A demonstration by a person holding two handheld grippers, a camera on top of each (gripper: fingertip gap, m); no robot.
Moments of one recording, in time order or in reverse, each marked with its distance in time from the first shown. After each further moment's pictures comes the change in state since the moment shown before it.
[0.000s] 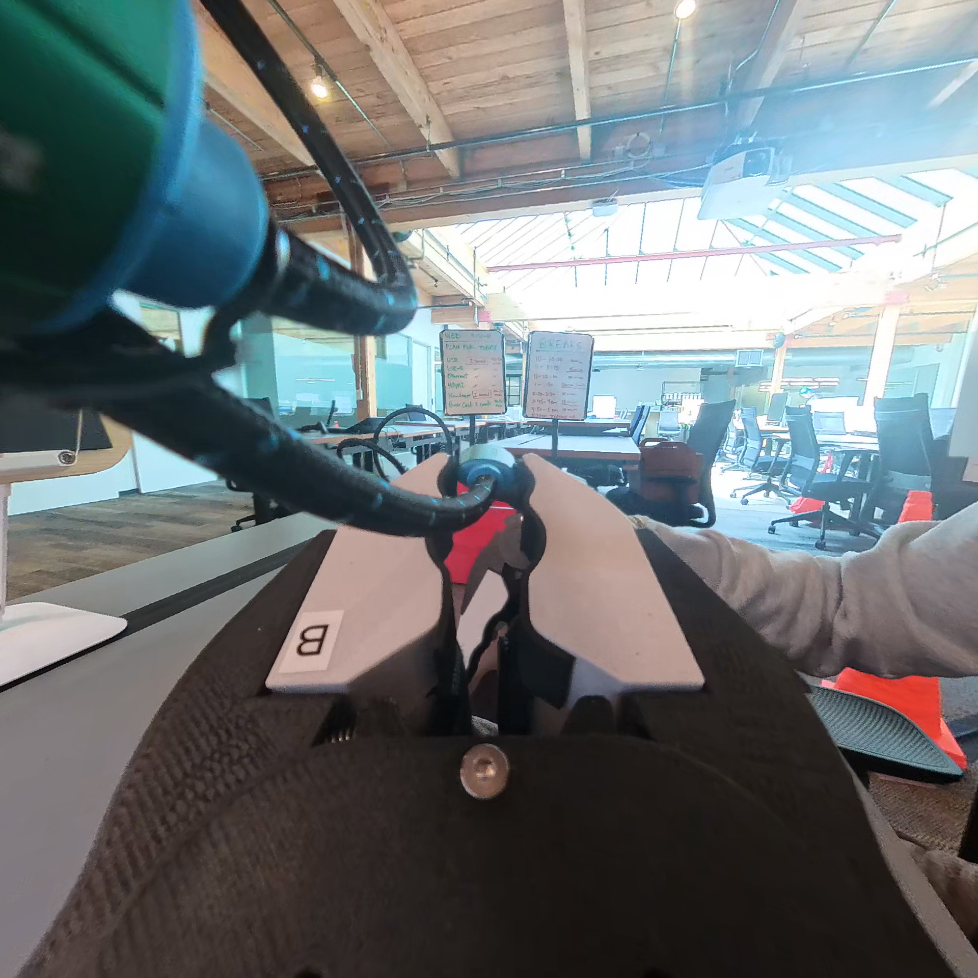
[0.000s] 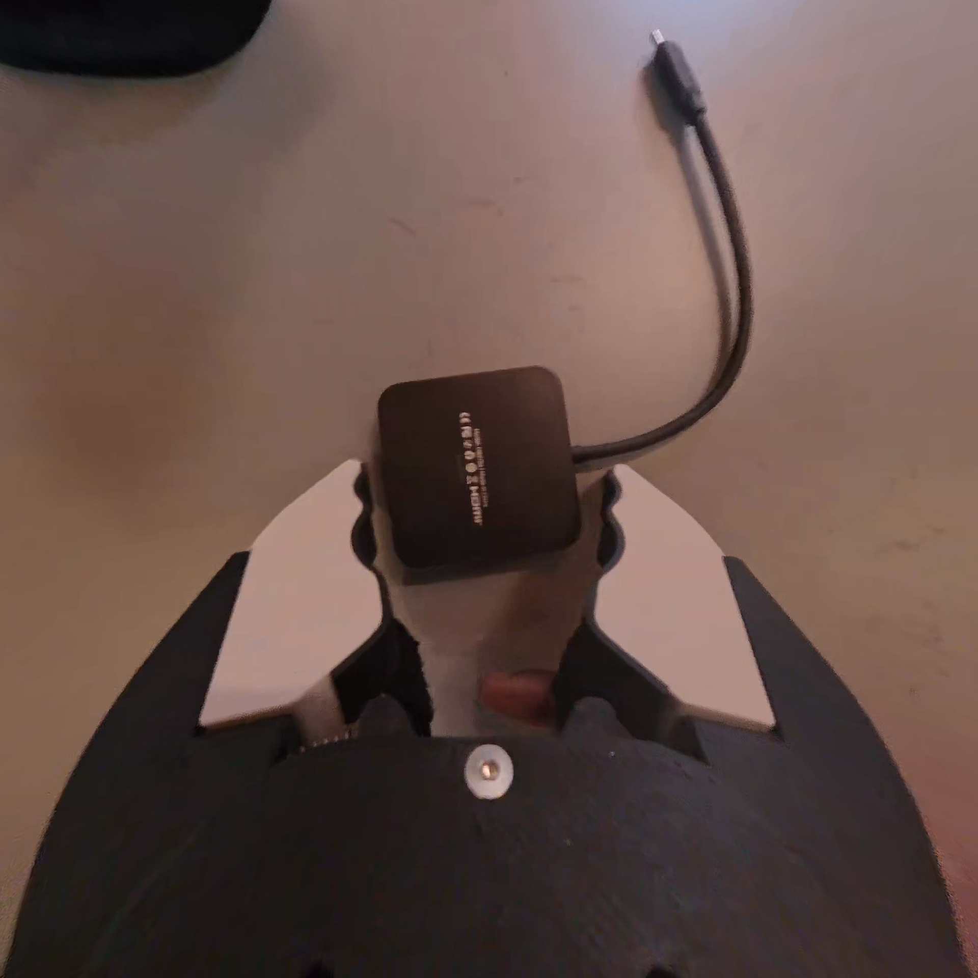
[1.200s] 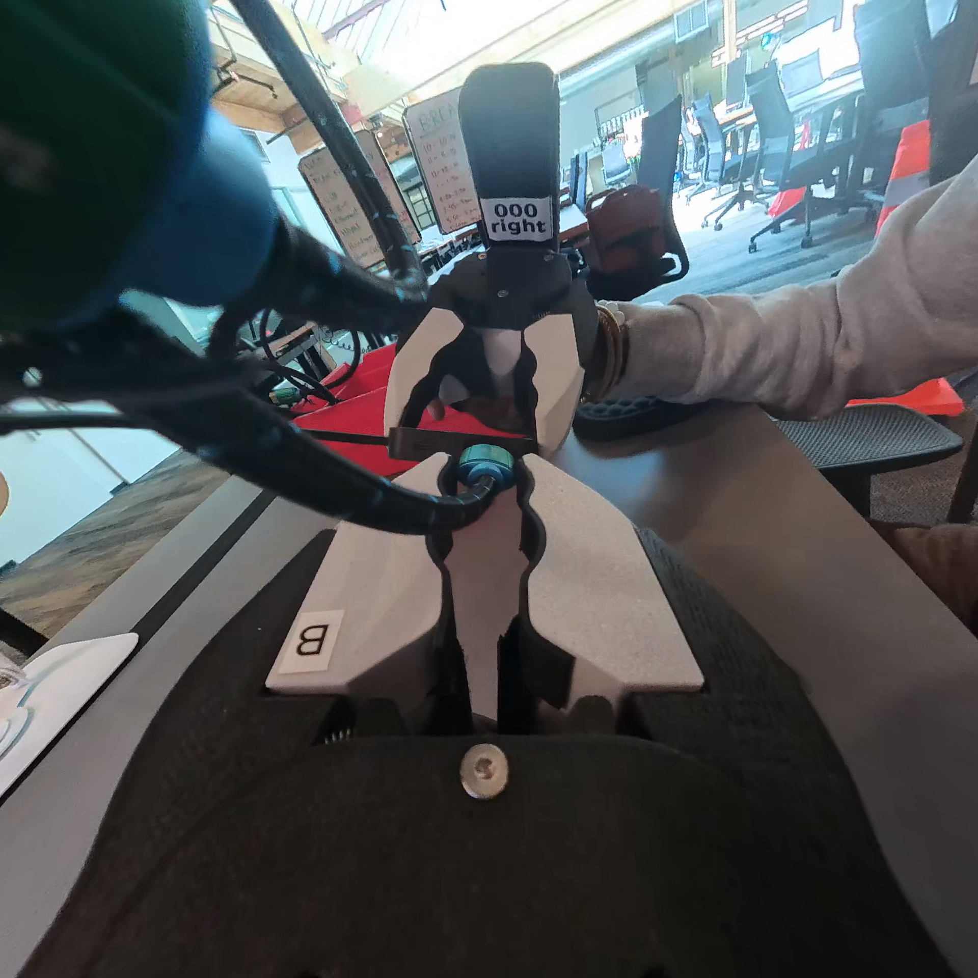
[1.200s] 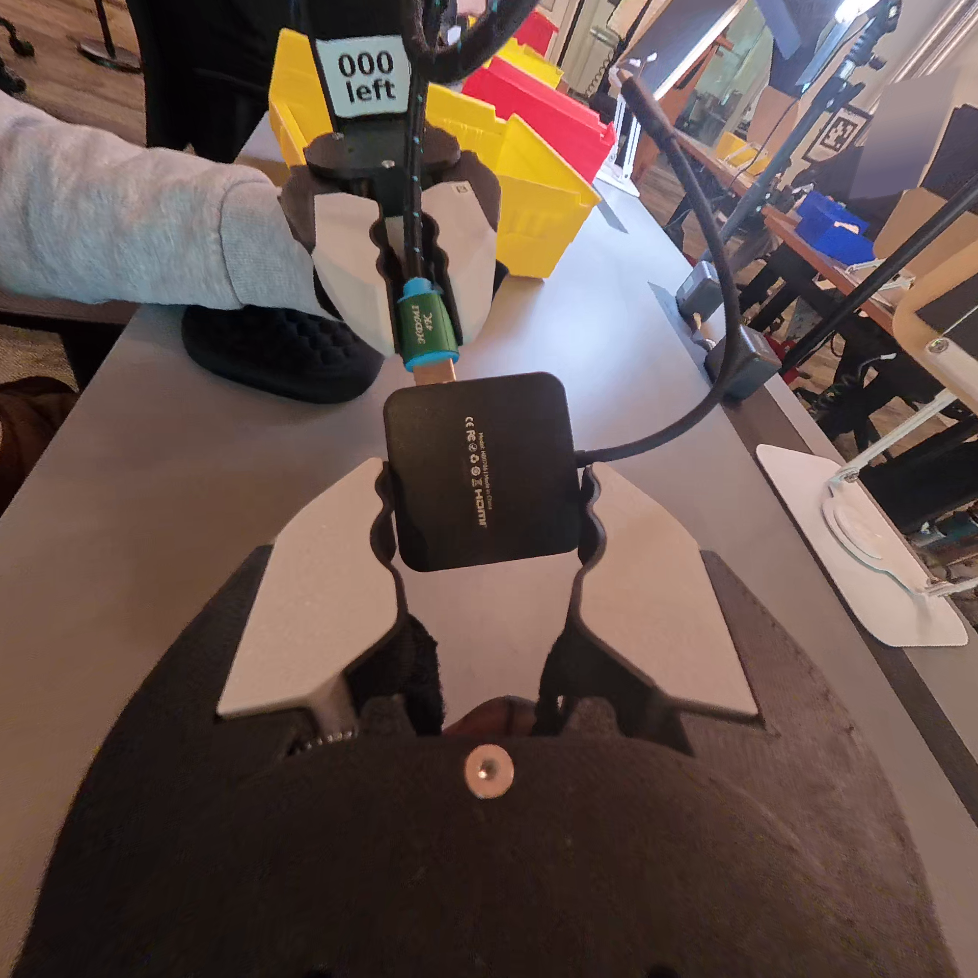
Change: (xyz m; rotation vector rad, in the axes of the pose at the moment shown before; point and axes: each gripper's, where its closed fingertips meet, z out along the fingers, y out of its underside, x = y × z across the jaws) left arm 0.043 0.067 0.006 -0.380 0.228 0.341; right arm -0.021 -0.088 -0.081 0.615 0.202 -0.305
